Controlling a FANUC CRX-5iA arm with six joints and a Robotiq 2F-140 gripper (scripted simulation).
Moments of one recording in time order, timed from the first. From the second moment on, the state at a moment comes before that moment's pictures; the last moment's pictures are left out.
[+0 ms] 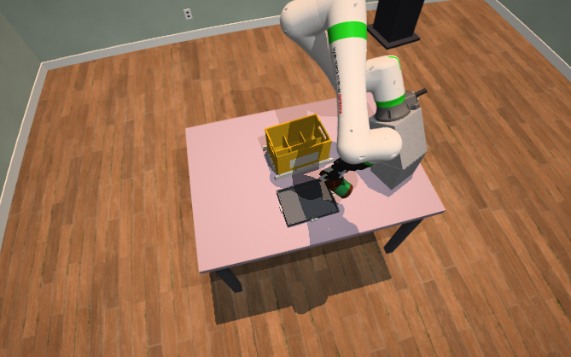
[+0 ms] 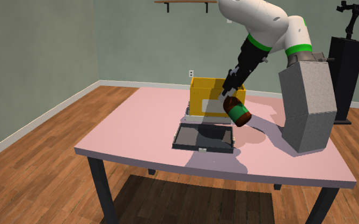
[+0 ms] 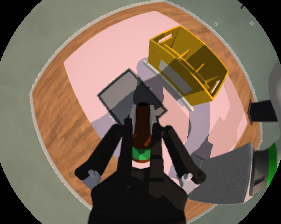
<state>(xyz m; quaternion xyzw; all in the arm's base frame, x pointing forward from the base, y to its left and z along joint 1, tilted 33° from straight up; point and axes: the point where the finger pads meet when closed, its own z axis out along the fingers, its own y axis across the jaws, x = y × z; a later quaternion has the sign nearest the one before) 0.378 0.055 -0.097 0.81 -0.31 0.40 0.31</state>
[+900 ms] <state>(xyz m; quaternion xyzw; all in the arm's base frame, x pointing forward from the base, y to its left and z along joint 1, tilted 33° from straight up) 0.377 0.055 -0.097 0.80 -0.31 0.40 0.31</state>
